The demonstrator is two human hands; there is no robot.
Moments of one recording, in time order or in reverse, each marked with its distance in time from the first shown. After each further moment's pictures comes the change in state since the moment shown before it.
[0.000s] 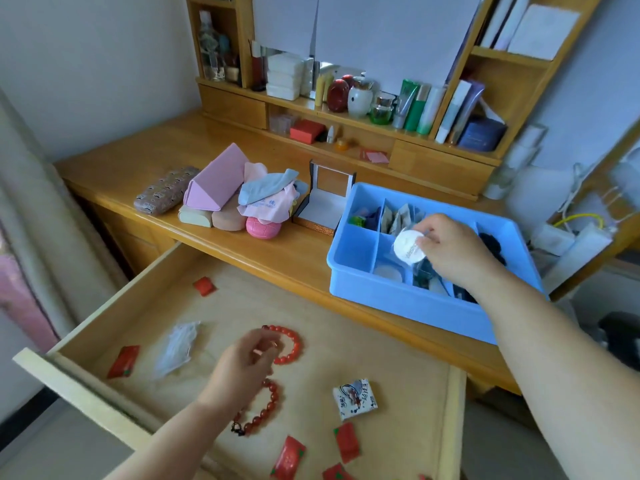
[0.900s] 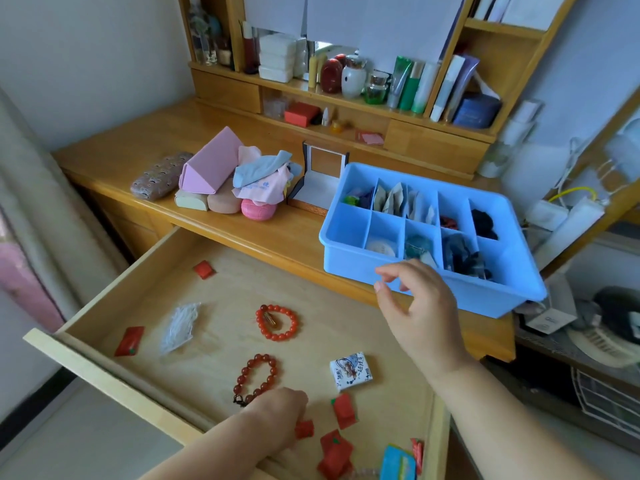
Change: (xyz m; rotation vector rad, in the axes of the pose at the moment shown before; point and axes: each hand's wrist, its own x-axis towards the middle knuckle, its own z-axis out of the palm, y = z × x) left_hand -0.034 -0.030 0.067 0.872 -0.668 0.008; right_hand -0.101 0.012 0.071 0.230 0.469 -0.458
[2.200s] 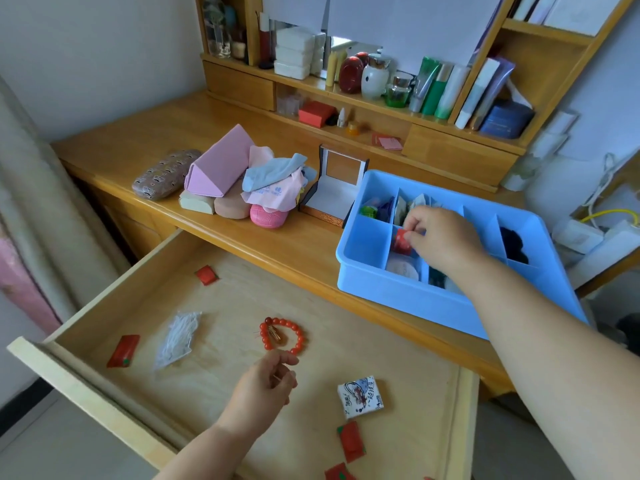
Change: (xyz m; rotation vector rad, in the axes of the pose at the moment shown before) left_hand 0.020 -0.033 -0.013 -1.042 0.555 -0.033; right_hand 0.133 0.058 0.027 -0.409 -0.461 0.270
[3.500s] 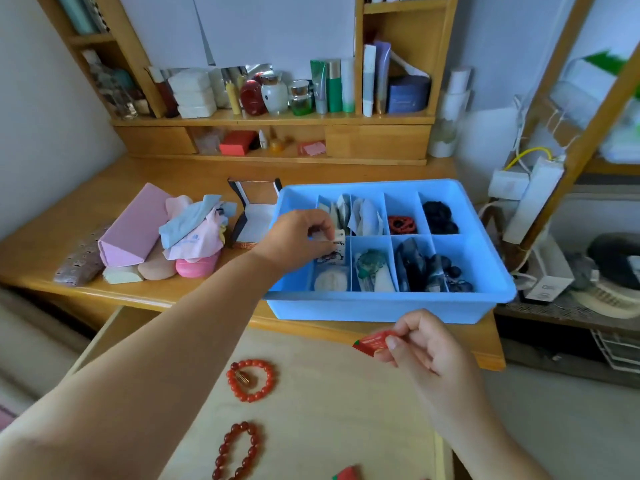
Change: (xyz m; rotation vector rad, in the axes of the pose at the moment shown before) left_hand 0.123 0.256 0.044 0.586 -0.200 0.704; right_hand -0.178 0.031 0.016 0.981 0.182 0.176
